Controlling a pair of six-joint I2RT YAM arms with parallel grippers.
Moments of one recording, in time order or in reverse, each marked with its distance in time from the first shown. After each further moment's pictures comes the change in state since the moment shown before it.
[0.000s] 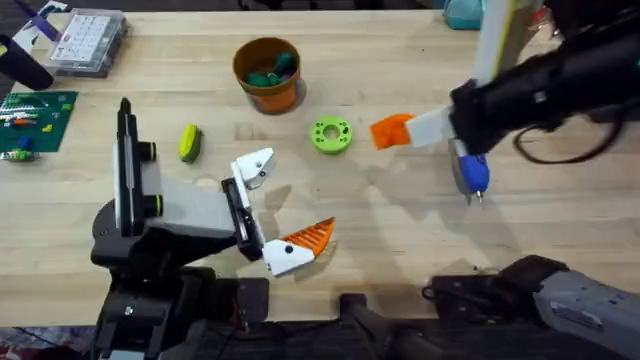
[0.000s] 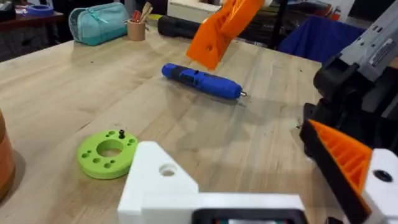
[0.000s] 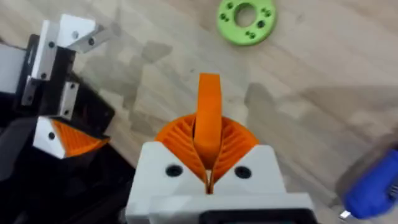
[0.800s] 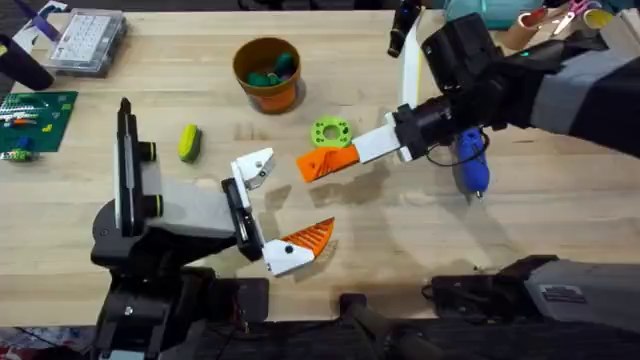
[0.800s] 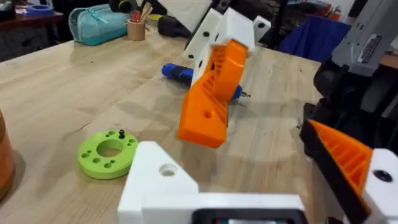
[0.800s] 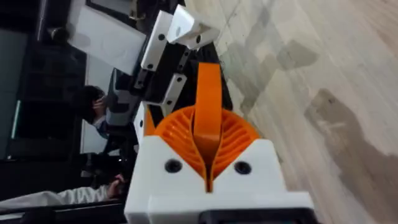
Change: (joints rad) left arm 0.000 0.000 0.000 0.000 0.000 0.000; right arm -0.045 0.306 -0.288 0.478 -0.817 -0.004
